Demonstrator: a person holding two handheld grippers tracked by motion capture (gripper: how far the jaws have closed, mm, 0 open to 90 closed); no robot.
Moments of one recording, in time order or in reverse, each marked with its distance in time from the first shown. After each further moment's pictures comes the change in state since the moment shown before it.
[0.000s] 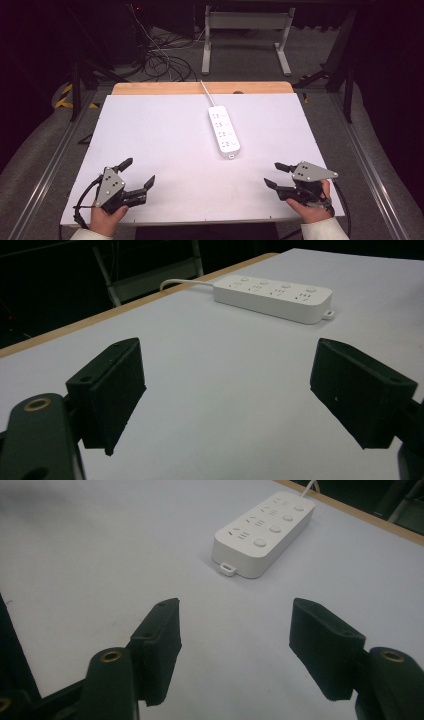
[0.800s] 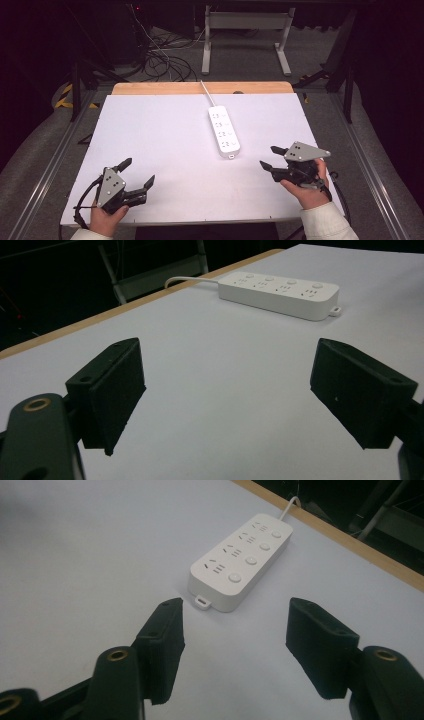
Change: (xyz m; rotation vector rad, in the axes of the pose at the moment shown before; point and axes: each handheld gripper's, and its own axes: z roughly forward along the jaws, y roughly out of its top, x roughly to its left) left arm -0.001 0.000 0.000 0.011 0.021 0.010; right arm -0.012 0.051 0.010 0.043 -0.053 -0.038
